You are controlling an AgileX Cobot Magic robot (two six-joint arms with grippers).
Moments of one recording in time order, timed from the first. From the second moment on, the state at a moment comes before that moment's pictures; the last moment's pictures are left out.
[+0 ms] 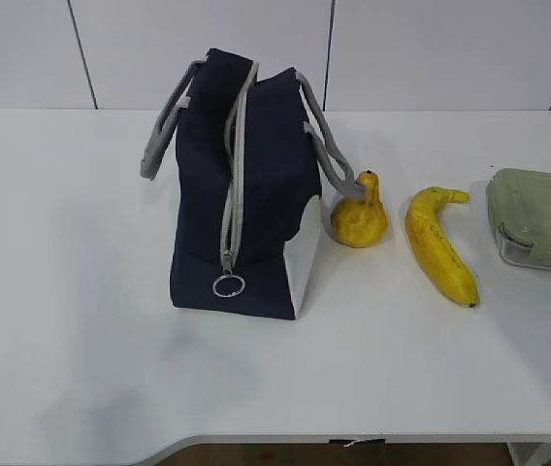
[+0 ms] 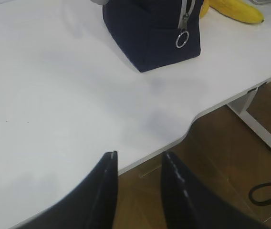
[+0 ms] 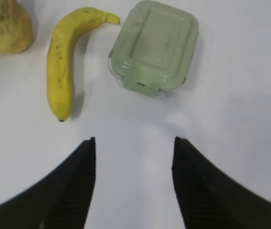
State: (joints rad) left arm -0.19 0.02 -0.53 -0.29 1.12 0.28; right arm 0.06 0.83 -0.60 -0.26 0.58 0.16
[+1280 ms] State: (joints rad) left arm -0.19 0.02 -0.53 -0.31 1.12 0.28; right arm -0.03 1.17 -0.84 -0.65 0.79 0.64
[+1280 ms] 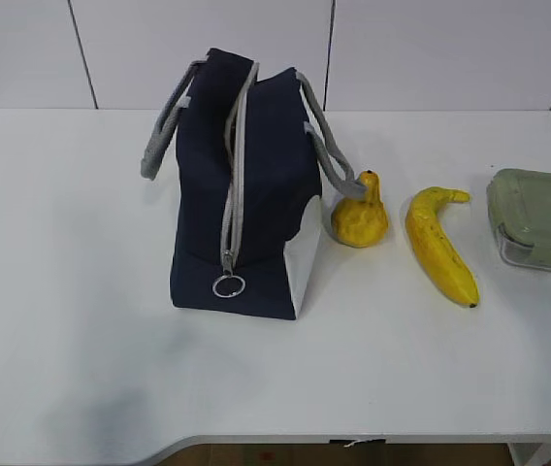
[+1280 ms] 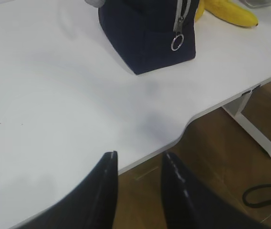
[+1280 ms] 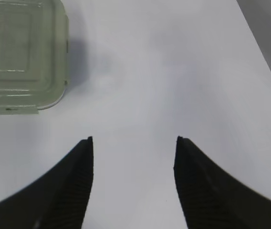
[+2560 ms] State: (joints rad) left arm -0.19 0.02 -0.53 -0.33 1.12 0.28; right arm -0.18 1.50 -0.97 -0.53 0.69 0.67
